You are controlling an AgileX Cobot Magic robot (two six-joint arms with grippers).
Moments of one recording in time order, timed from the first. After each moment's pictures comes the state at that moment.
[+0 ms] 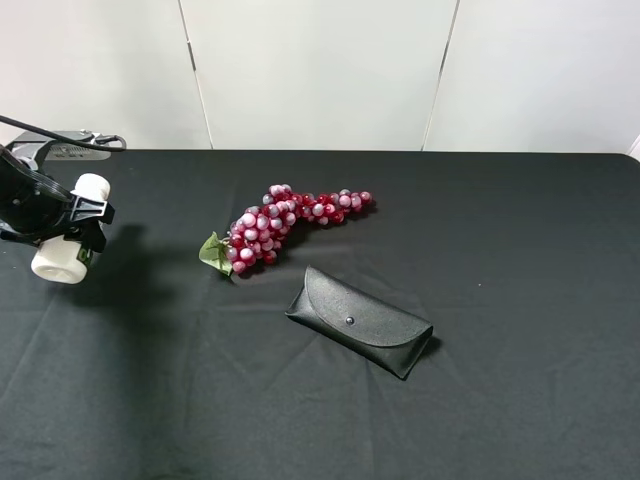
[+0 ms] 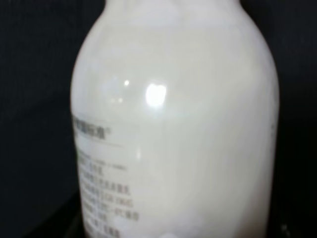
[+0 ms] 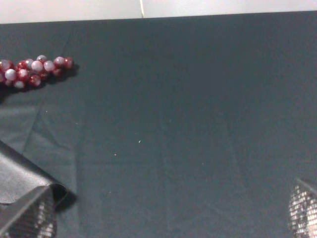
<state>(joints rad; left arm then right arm) 0.02 1.75 -0.85 -0.08 0.33 0.15 0.08 0.00 -0.50 0.03 1.03 0.00</state>
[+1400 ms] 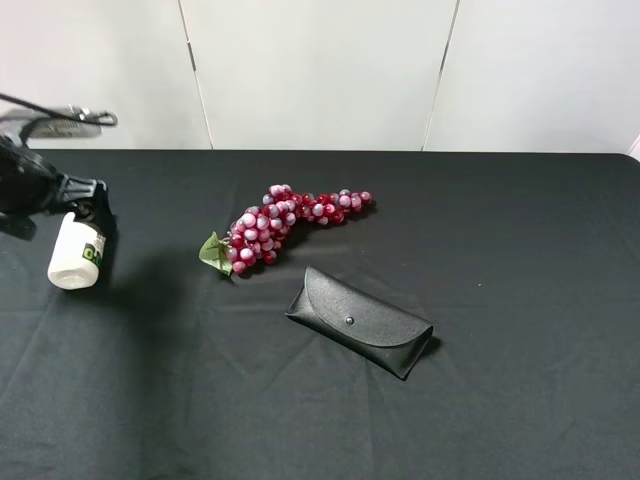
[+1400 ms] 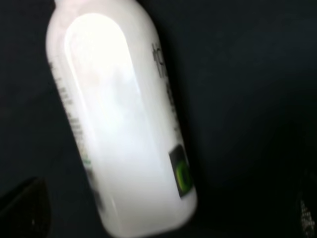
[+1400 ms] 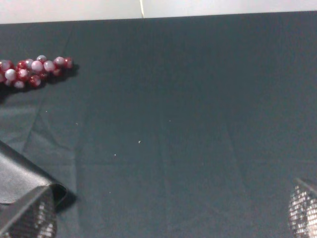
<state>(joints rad) 0.02 1.67 -0.91 -0.09 0.48 0.15 0.08 0.00 -0.50 0.03 1.03 0.00</state>
